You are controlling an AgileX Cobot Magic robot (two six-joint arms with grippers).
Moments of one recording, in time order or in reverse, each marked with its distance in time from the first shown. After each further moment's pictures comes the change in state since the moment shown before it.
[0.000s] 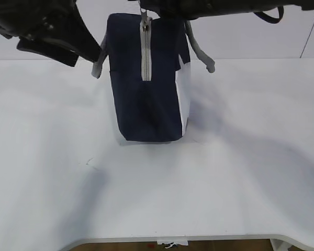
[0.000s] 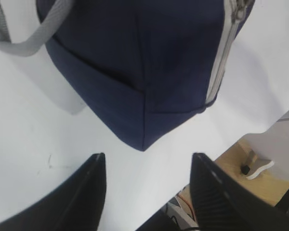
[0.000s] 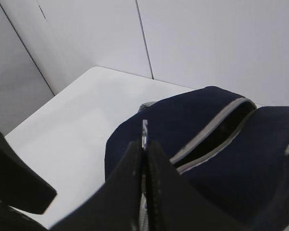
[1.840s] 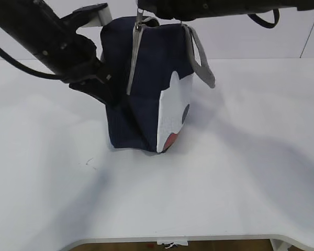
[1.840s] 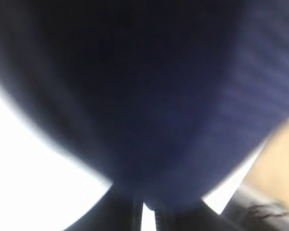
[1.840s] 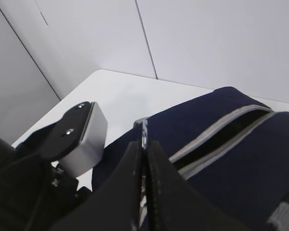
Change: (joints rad) left arm -0.052 0.234 0.000 -0.010 -0.074 0.318; right arm 0.000 0.009 -0.002 0.055 -0.013 0.000
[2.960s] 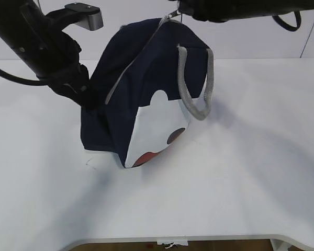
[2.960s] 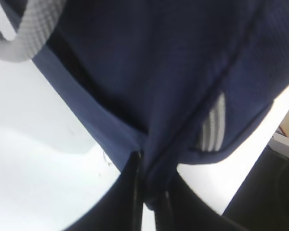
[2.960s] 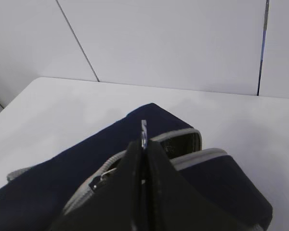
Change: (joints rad) left arm -0.002 -0.055 0.000 0.211 0.087 0.035; right arm -0.175 0.076 -0.018 0.004 0.005 0.000
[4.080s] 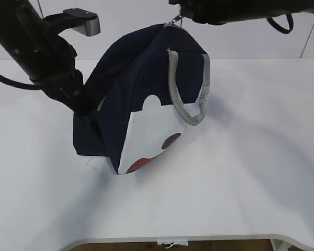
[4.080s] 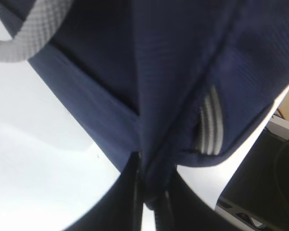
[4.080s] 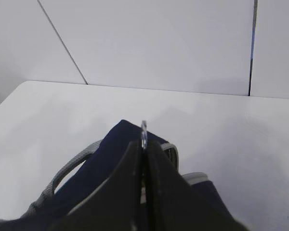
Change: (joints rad) left arm 0.000 0.000 0.000 0.028 0.054 0.001; right arm -0.030 0.060 -0.059 0.013 0.000 -0.006
